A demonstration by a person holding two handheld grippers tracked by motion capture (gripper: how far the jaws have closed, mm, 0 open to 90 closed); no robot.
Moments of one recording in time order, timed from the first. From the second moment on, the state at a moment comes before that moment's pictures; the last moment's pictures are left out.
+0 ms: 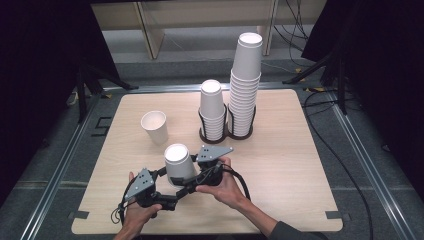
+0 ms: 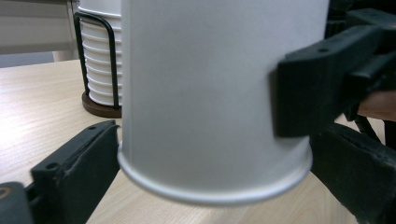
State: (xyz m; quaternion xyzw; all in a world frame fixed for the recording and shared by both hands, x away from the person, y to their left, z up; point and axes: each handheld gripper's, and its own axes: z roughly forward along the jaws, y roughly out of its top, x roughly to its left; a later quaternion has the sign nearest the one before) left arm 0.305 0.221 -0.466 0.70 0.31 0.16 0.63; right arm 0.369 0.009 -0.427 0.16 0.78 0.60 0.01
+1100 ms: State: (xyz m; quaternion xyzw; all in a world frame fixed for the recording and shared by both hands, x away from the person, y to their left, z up) left arm 0.300 0.221 -0.462 0.70 0.31 0.17 0.62; right arm 0.363 0.017 -0.428 0.14 0.78 0.62 -0.01
